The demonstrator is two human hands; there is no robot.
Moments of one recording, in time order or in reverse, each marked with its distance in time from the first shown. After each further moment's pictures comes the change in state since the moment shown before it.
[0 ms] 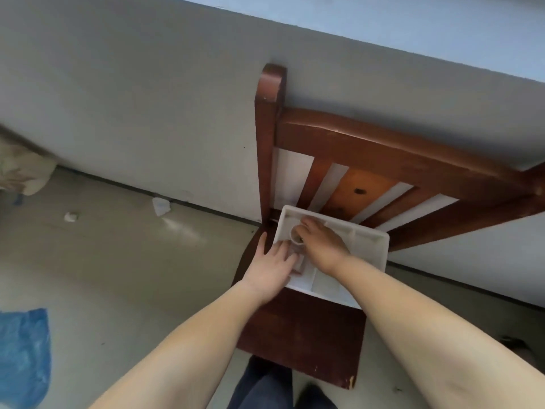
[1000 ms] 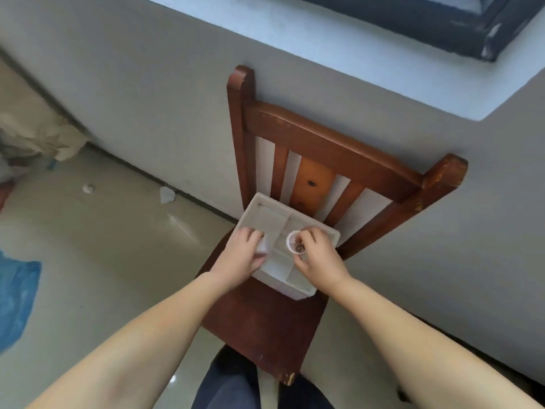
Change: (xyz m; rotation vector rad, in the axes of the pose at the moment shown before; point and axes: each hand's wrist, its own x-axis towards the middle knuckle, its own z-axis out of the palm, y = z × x) left_hand -0.029 0.077 -0.014 -0.422 0.429 -0.347; right_hand -0.123 0.050 -0.025 0.086 0.338 -0.195
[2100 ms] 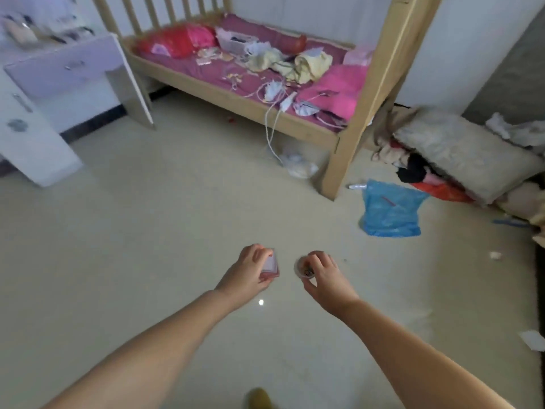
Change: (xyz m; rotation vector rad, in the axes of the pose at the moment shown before) left_hand -0.877 0.049 -0.010 -0.045 0.914 -1.440; right_hand -0.445 -0.575 0.296 -0.106 -0.699 -1.518
